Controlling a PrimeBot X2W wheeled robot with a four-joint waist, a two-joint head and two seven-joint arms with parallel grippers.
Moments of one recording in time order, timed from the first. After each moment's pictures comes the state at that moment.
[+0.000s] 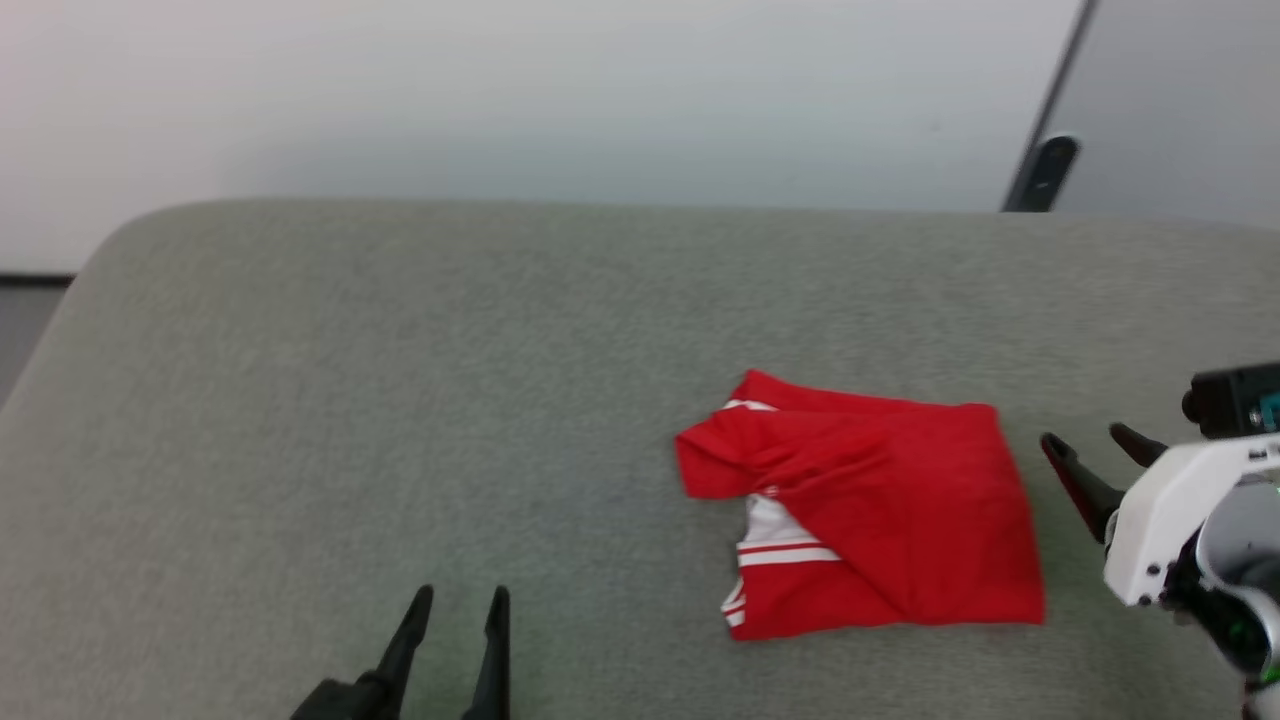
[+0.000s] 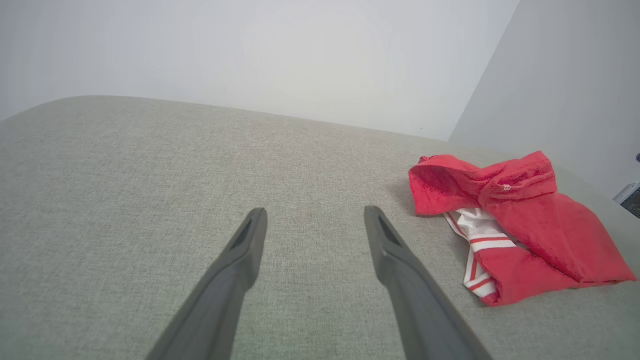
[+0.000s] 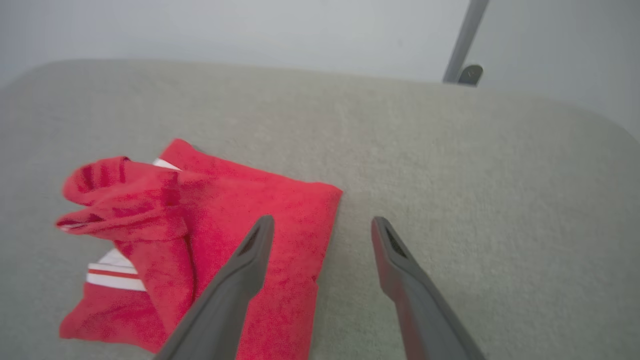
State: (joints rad) left arm 0.12 0.07 -0.12 0.10 -0.22 -0.06 -0.26; right arm -0.31 -0.37 0.12 0.20 0.49 0.13 0.42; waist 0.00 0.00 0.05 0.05
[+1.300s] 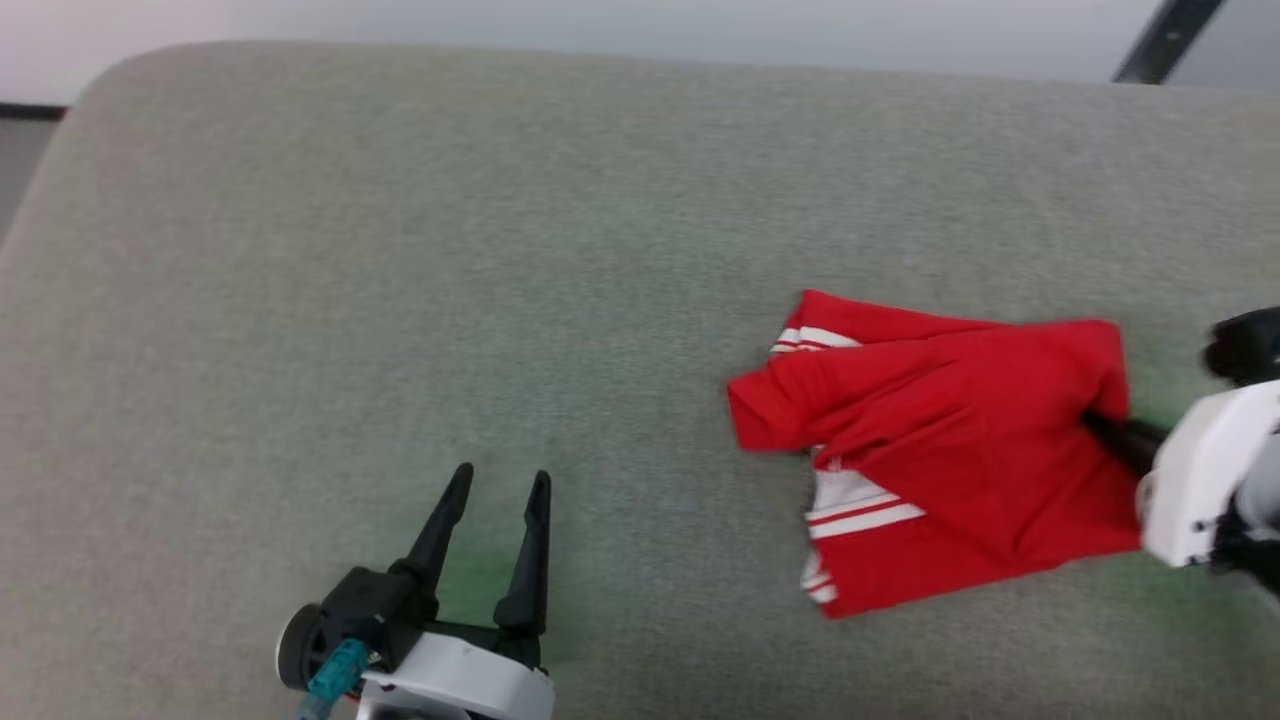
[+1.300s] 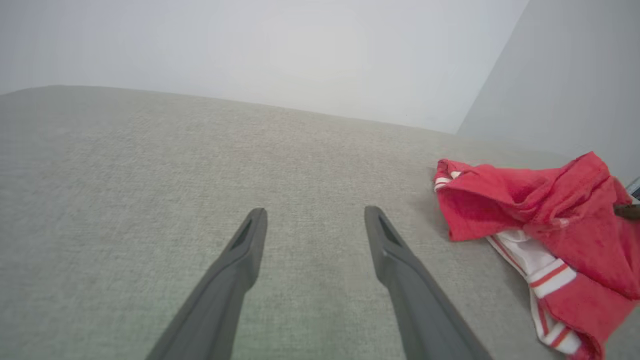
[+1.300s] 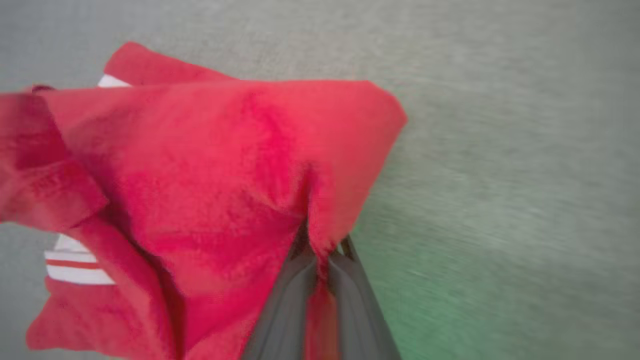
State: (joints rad) left arm -0.08 0.05 -0.16 0.14 -0.23 -0.09 -0.26; right arm -0.43 -0.49 0.23 0.26 0.69 0.13 0.60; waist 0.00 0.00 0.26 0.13
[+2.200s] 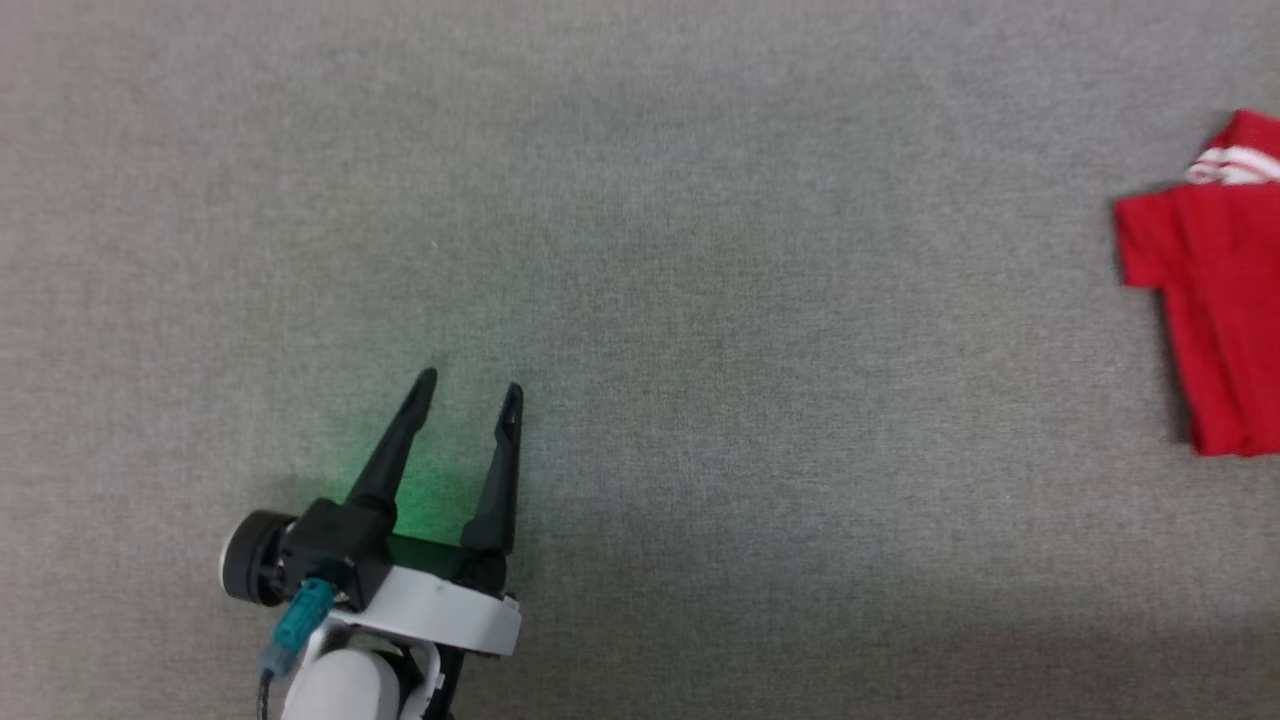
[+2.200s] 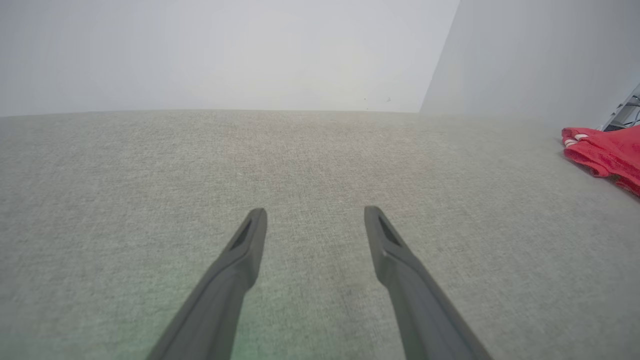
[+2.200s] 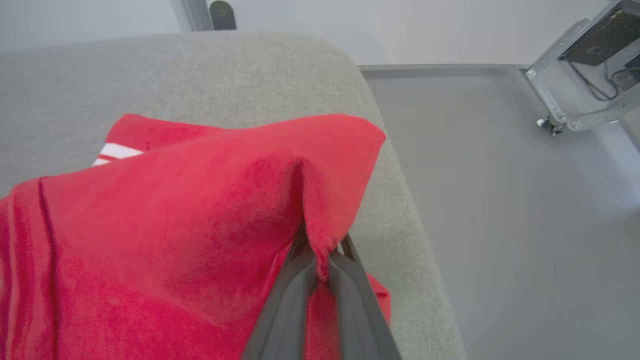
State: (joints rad) left arm -0.18 0.09 -0.13 0.08 -0.13 -0.12 -0.26; right arm -0.52 -0.71 -0.15 0.42 0.58 0.13 0.45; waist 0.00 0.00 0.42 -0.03
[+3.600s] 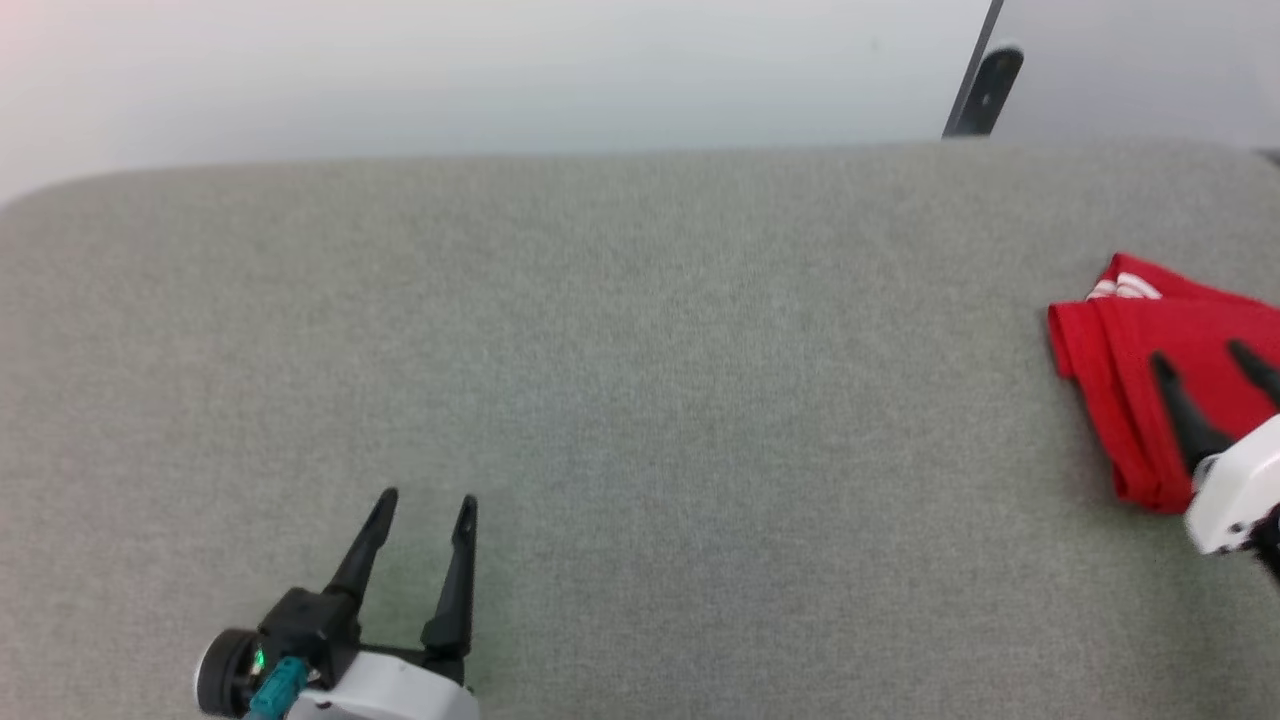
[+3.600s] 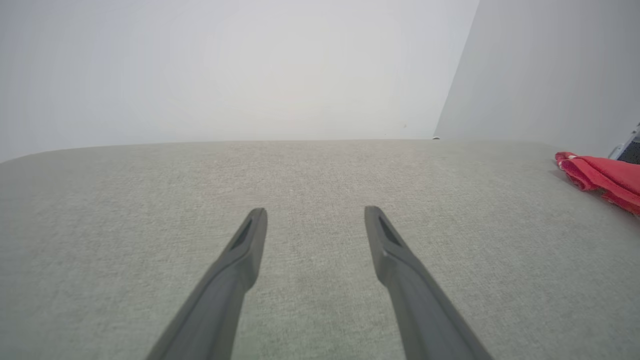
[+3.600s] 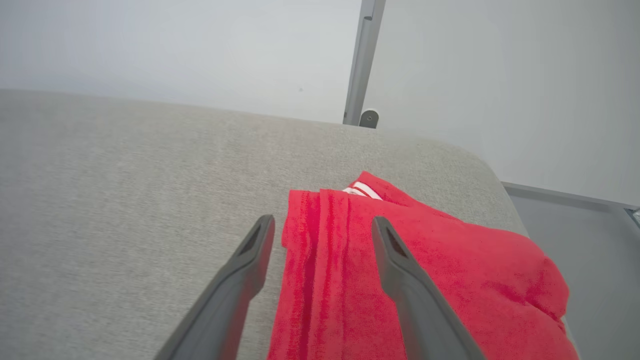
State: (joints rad) left arm -0.06 0.10 -0.06 0.16 -0.14 -0.12 -0.26; right arm -0.50 -0.56 0.28 0.55 0.54 0.13 0.00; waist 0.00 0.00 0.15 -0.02
